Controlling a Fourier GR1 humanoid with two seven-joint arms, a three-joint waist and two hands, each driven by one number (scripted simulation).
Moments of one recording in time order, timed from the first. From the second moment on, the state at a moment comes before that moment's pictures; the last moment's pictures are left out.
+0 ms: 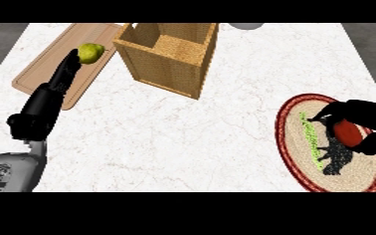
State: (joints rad) left arm -0.20 0.40 -0.05 -1.54 0.00 0.03 -0.03; right arm -0.60 -0.75 0.52 -0.47 0.73 0.20 -0.99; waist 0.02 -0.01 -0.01
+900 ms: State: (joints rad) left arm -0.20 0.41 -0.03 -1.54 -0.01 0.03 0.00; right arm -0.82 -0.50 0.30 -0.46 0.68 -0.12 0.11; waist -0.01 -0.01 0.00
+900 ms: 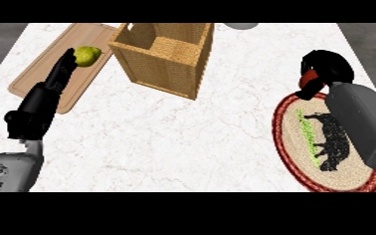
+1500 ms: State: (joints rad) left arm -0.19 0.40 -0.01 -1.51 -0.02 0.03 -0.03; right arm -0.99 -0.43 0.11 -0.90 0.47 -0.24 0.20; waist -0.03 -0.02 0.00
